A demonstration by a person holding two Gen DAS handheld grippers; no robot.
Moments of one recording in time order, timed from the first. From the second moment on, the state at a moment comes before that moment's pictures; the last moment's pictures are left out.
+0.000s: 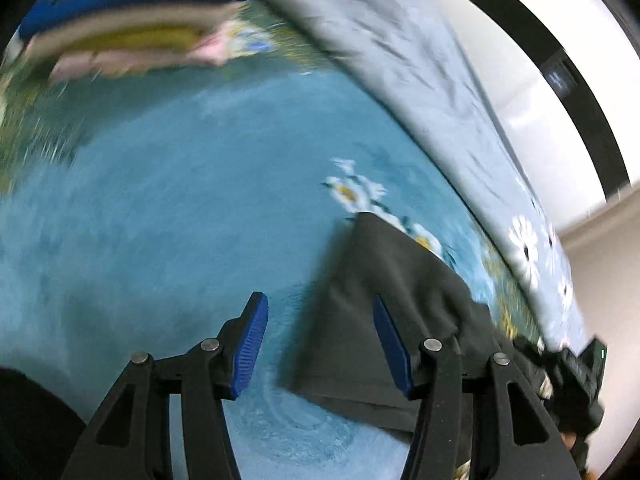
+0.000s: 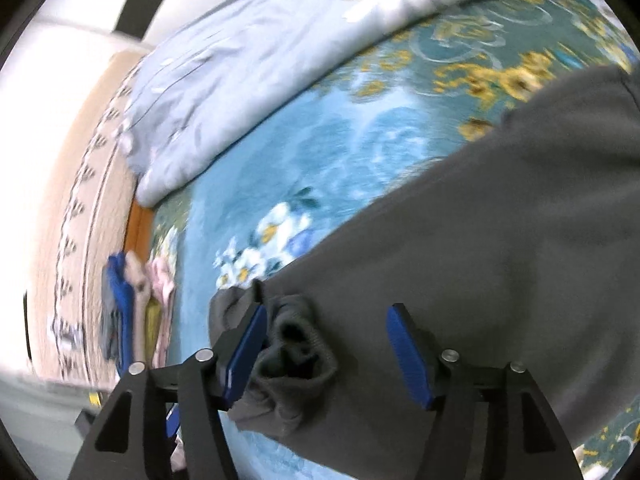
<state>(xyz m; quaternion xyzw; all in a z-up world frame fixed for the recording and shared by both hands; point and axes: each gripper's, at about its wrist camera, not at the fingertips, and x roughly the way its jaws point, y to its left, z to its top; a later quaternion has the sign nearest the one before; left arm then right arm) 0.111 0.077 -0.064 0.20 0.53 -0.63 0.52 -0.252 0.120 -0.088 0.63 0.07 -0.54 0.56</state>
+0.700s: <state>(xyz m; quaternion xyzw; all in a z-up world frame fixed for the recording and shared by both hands) 0.112 0.074 -0.089 0.24 0.57 -0.60 0.51 -0.199 0.091 -0.046 0.58 0.14 -0.50 0.63</state>
